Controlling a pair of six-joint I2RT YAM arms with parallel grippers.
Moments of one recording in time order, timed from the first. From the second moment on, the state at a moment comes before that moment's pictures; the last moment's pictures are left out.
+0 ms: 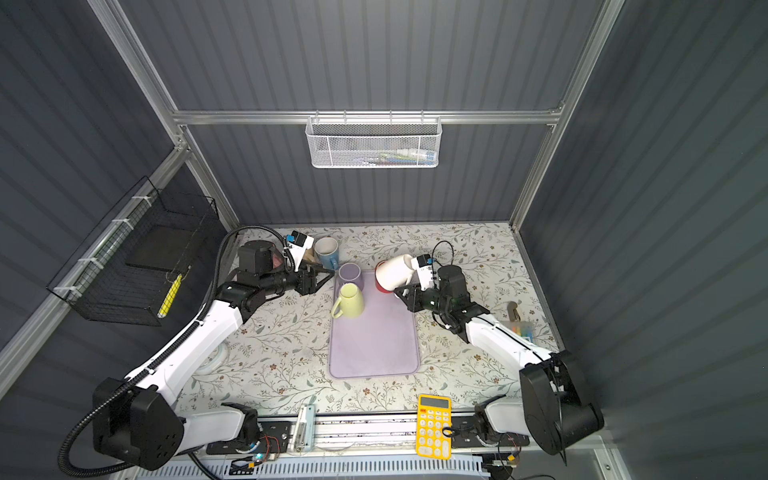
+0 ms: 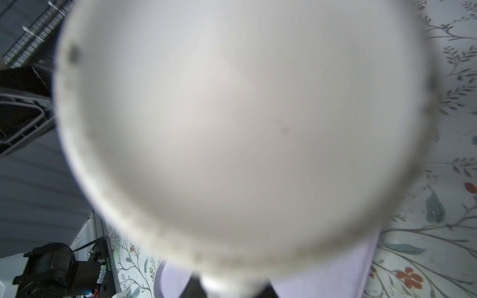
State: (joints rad) left arm -0.32 1.28 1.02 -0.23 0.62 -0.08; right arm 0.37 1.32 0.69 0.19 -0.56 0.40
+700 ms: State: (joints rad) left arm -0.43 1.38 0.96 0.17 0.77 -0.36; right arm 0.37 1.34 0.68 0.46 -0.73 0.56
